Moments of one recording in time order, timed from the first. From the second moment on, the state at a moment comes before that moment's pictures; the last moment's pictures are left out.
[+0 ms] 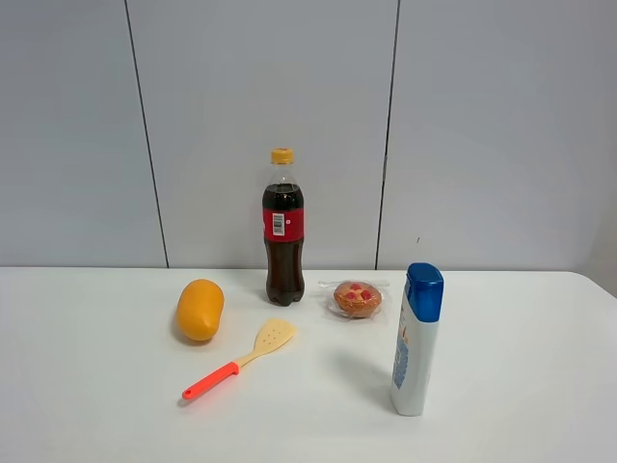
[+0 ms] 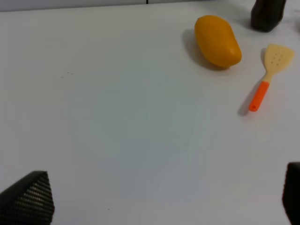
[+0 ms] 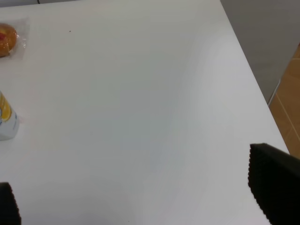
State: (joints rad) left arm 0.06 -0.01 -0.51 -0.14 1.06 0.12; right arm -0.02 0.00 -0.50 0.07 1.06 -0.02
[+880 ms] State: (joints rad) left arm 0.06 -0.01 -0.51 -0.14 1.06 0.12; right arm -0.02 0.55 -1.01 0.29 1.03 -0.13
